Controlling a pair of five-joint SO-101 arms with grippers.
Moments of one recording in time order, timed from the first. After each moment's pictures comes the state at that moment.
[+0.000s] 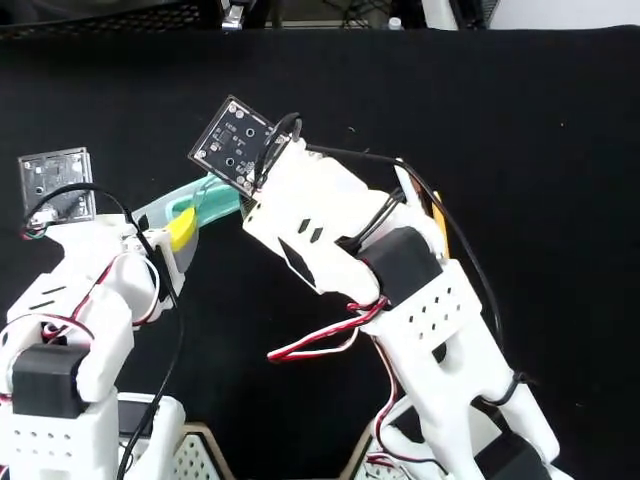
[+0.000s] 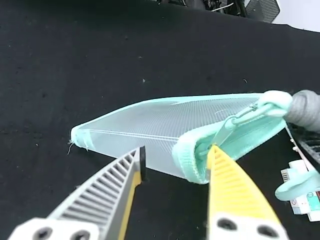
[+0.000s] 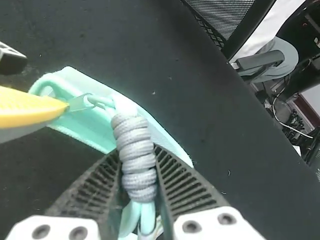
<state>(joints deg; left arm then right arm) -1.4 -64.5 34.0 77.0 11.2 -34.8 -31.2 11.6 64.3 27.8</state>
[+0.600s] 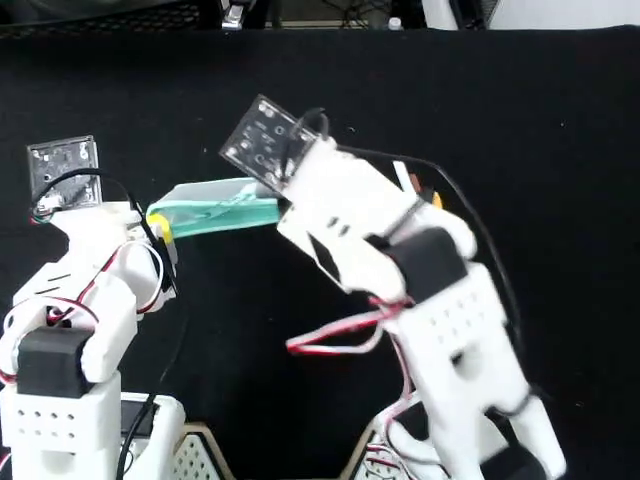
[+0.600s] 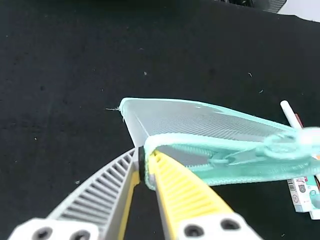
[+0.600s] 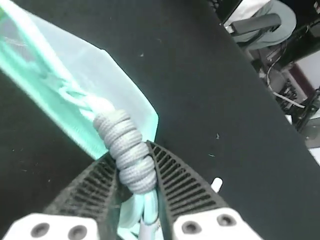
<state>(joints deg) -1.4 -64.0 33.2 76.9 11.9 -28.5 -35.9 11.6 73.6 30.7</state>
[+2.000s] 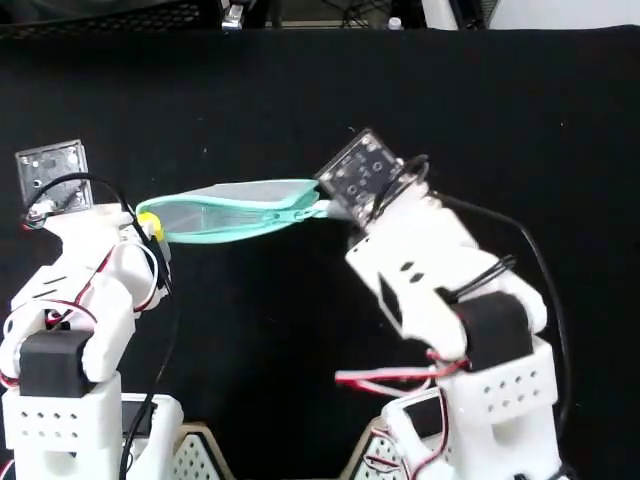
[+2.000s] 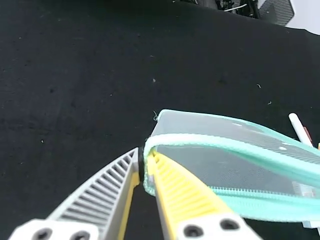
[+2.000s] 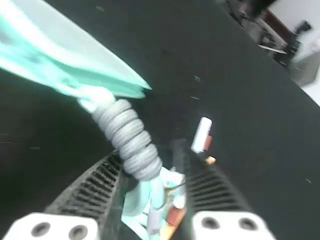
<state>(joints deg) -3.7 -64.1 36.7 73.7 12.4 -18.3 -52.6 23.7 80.5 27.5</state>
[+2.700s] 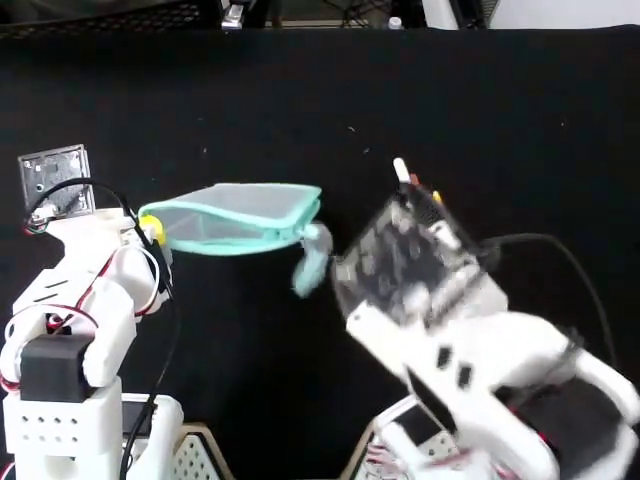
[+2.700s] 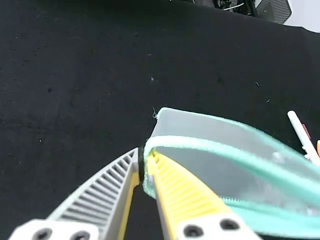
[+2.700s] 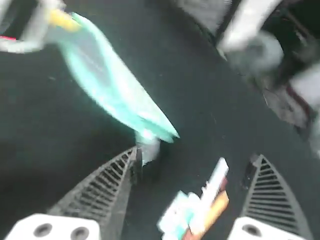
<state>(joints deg) -3.4 -64.4 37.8 73.7 12.4 -25.5 -53.6 3.0 96.2 24.0</state>
